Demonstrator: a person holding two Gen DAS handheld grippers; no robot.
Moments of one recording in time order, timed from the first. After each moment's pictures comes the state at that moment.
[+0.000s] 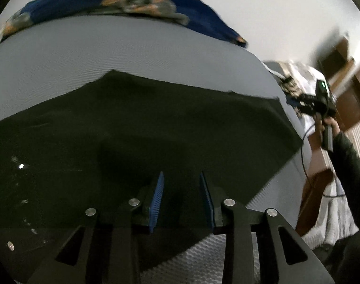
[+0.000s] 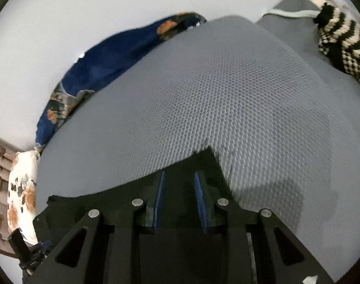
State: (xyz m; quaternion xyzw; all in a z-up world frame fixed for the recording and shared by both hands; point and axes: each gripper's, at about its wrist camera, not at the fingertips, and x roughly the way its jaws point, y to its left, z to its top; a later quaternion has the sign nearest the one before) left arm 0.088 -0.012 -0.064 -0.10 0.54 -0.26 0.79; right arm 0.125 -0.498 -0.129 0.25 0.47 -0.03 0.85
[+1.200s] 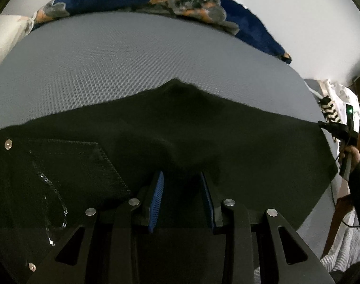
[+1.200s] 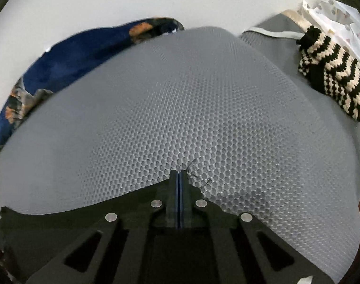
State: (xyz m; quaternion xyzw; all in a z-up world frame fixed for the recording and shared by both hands) left arm 0.121 0.011 -0.090 -0.10 0.55 -0.15 0.82; right arm 0.146 -0.481 -0.155 0.16 0.45 -0.15 0.87
